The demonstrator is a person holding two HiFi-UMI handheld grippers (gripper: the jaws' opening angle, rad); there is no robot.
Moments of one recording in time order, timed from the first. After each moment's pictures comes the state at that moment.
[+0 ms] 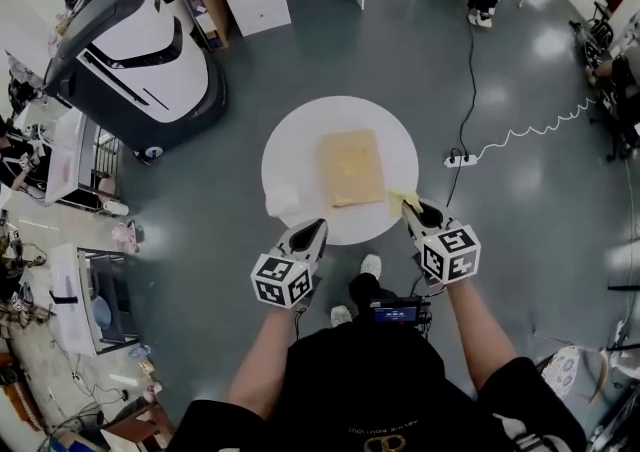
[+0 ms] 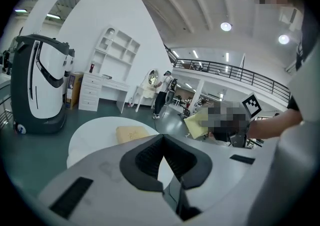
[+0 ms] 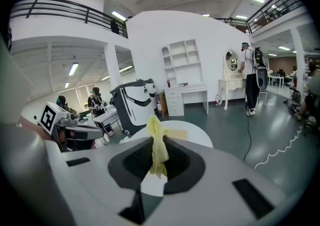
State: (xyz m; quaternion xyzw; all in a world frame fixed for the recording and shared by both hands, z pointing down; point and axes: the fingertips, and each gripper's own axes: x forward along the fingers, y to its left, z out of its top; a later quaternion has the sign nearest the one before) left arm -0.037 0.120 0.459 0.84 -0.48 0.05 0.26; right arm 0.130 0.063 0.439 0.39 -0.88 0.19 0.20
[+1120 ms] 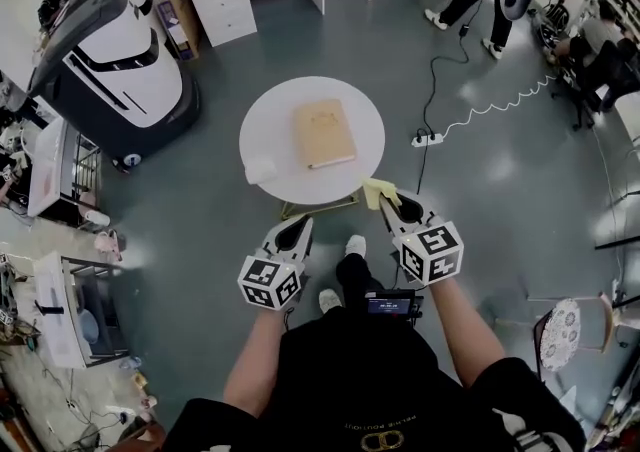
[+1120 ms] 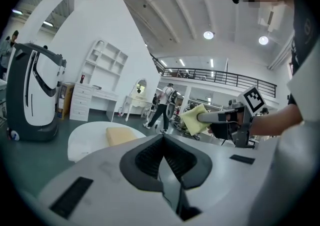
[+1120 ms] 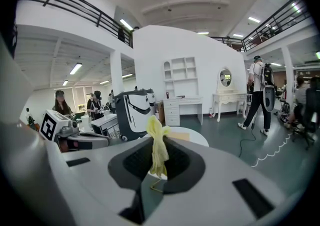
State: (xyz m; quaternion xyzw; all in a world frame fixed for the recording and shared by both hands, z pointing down) left arm -0.018 0.253 0.432 0.87 -0.45 0.01 0.19; right arm 0.127 0.215 0.386 0.44 -0.88 0.13 0.16
